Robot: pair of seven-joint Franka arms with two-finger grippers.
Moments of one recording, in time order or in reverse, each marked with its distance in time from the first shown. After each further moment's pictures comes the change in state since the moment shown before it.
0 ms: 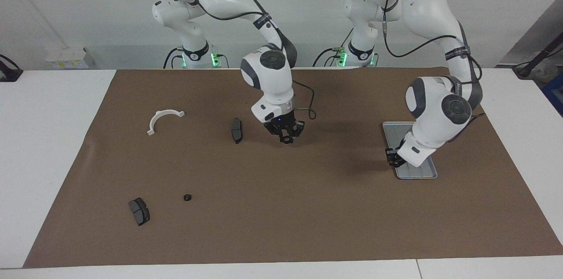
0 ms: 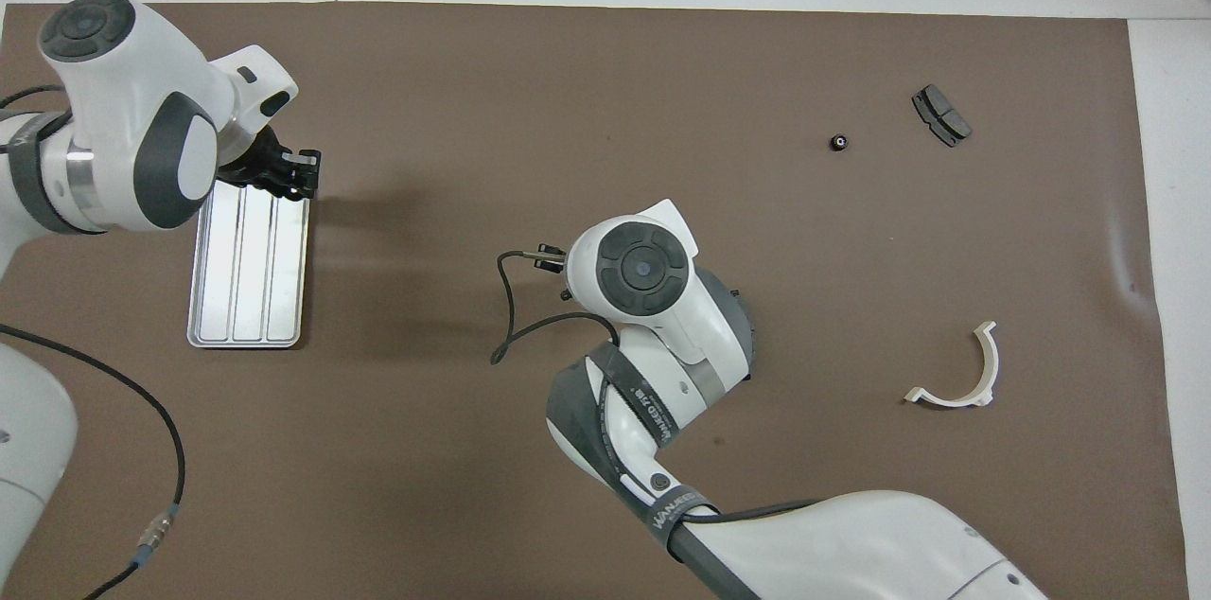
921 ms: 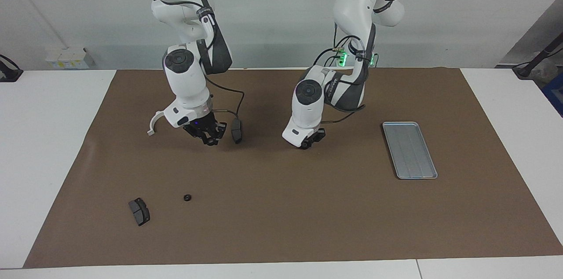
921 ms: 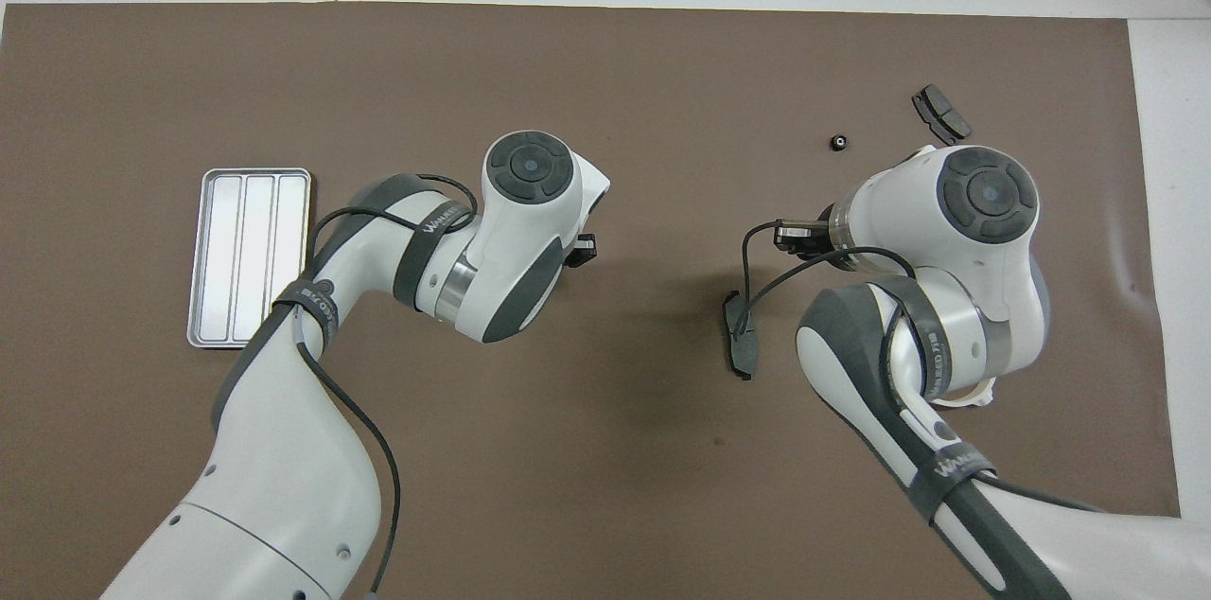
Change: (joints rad) left arm -0.508 0.037 -0.005 -0.033 0.021 0.082 -0.693; right arm -0.391 -0.305 -0.005 -0.287 0.017 -0.132 -0.530
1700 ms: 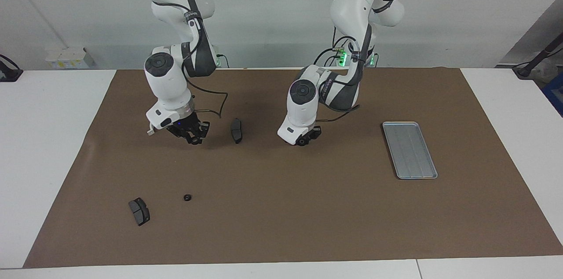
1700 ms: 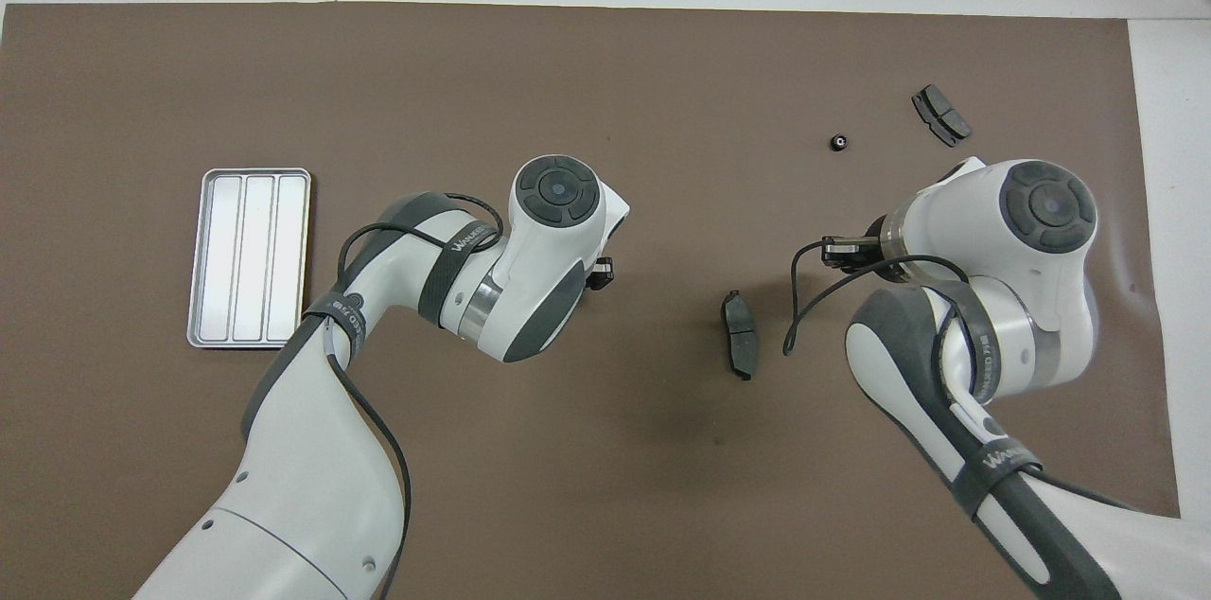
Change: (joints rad) left arm -0.036 0.005 -0.031 -0.042 0.001 0.000 -0.002; right arm -0.087 -0.034 -0.002 -0.077 -0.002 0.010 -0.149
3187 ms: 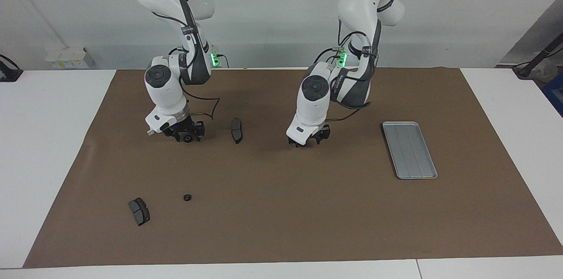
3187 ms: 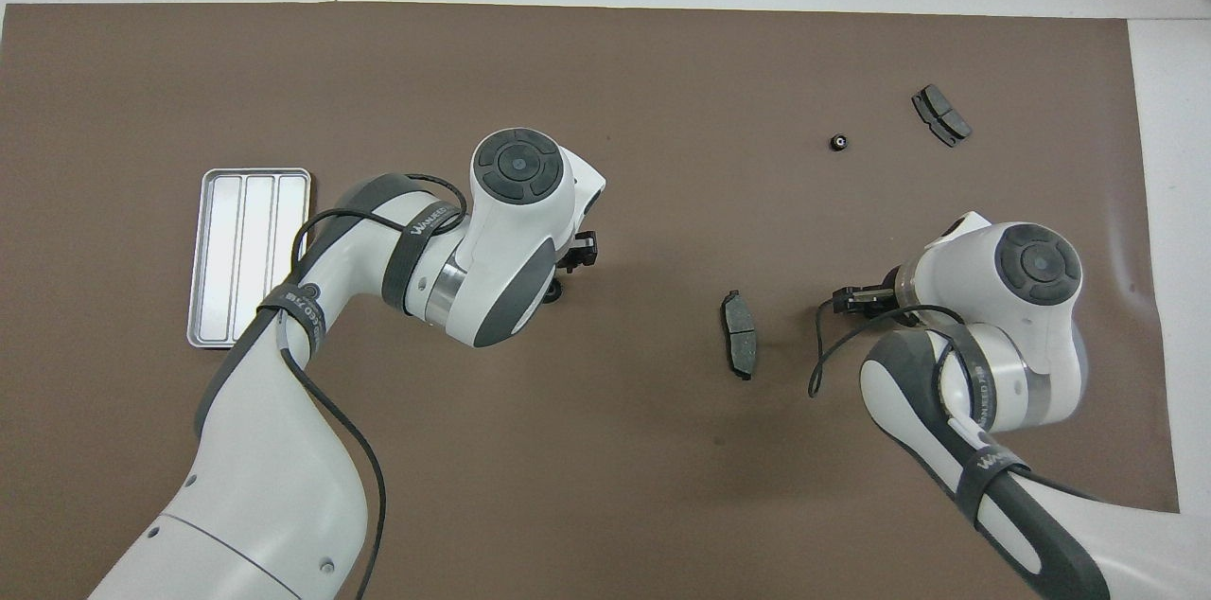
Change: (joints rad) left arm 0.040 -0.030 0.000 0.009 0.001 -0.002 0.003; right arm -0.069 0.006 -0.013 -0.207 -0.037 0.148 -0.126
